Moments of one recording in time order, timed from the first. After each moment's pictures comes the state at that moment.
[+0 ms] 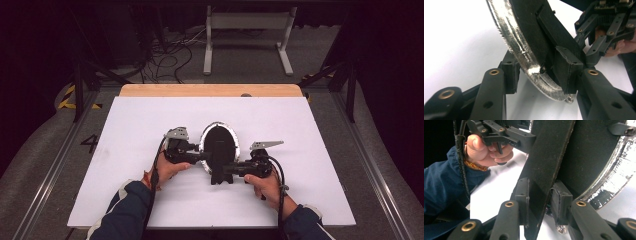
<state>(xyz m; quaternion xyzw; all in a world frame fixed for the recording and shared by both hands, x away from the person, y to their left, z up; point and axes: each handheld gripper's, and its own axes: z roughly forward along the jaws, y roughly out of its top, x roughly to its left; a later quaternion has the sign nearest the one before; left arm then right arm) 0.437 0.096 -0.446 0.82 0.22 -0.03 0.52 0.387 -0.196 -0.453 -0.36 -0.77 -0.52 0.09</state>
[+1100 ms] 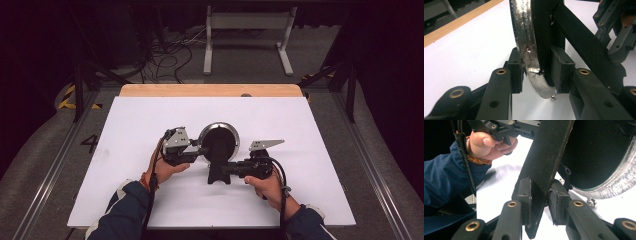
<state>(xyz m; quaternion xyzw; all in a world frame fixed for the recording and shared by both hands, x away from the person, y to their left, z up) 0.413 0.096 -0.417 0.84 0.16 0.13 0.51 0.377 -0.190 -0.433 -0.32 -0.79 -0.52 0.07</state>
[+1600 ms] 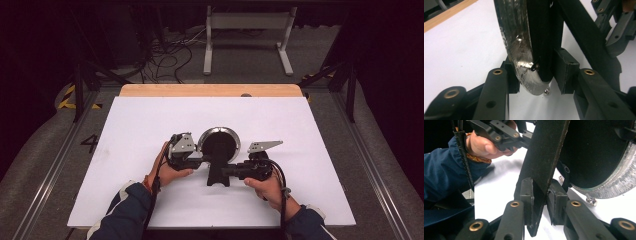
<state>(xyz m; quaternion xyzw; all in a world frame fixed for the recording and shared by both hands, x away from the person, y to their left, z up) 0.408 0.082 -0.432 0.86 0.15 0.13 0.47 0.374 -0.188 -0.432 -0.31 -0.80 -0.51 0.06</state>
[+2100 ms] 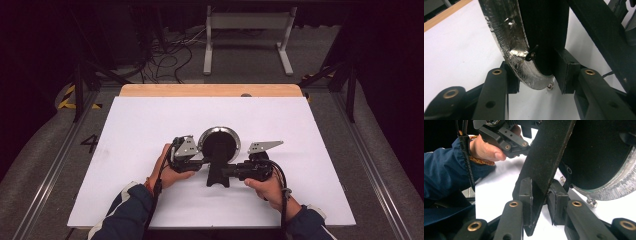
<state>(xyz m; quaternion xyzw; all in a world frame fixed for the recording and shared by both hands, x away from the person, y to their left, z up) 0.405 0.079 -0.437 0.86 0.15 0.15 0.46 0.371 -0.188 -0.429 -0.30 -0.80 -0.51 0.05</state>
